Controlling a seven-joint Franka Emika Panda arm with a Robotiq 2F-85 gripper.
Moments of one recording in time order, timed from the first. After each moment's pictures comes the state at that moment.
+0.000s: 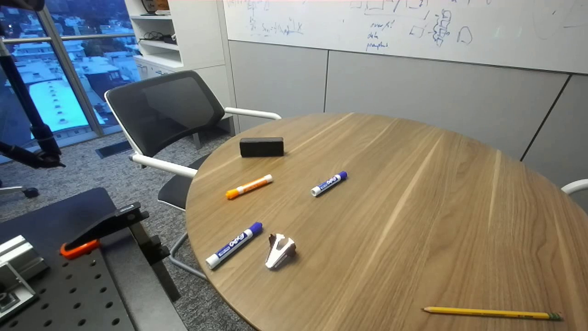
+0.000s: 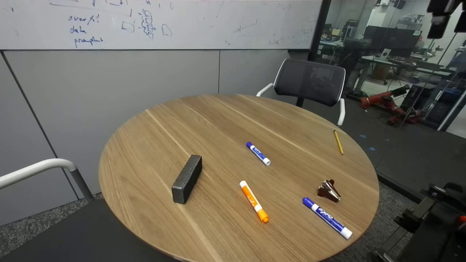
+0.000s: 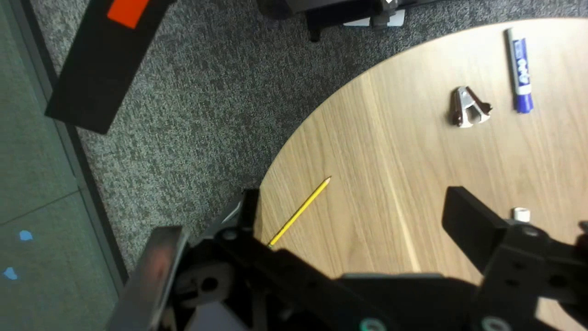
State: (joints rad) arm -0.13 -0.03 -0.13 -2.10 -0.23 2.01 -0.01
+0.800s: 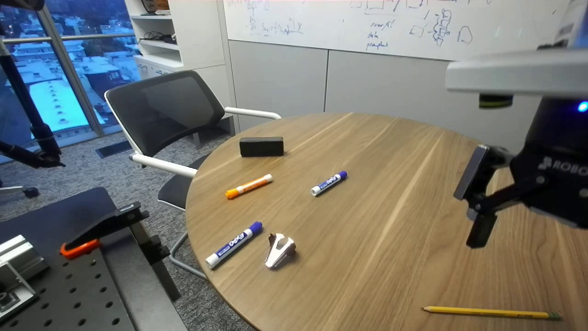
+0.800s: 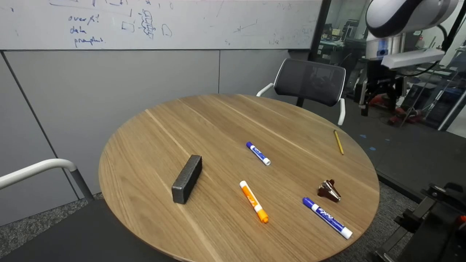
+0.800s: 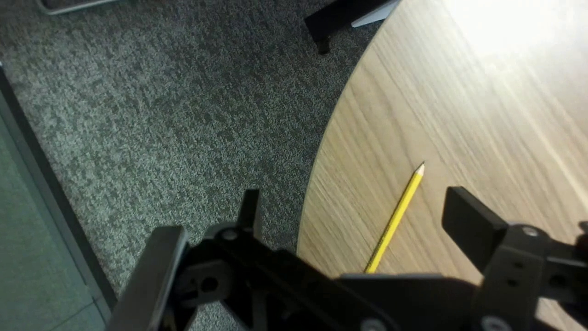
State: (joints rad) arm -0.23 0.75 -0.18 -1.56 -0.11 2.07 0.12
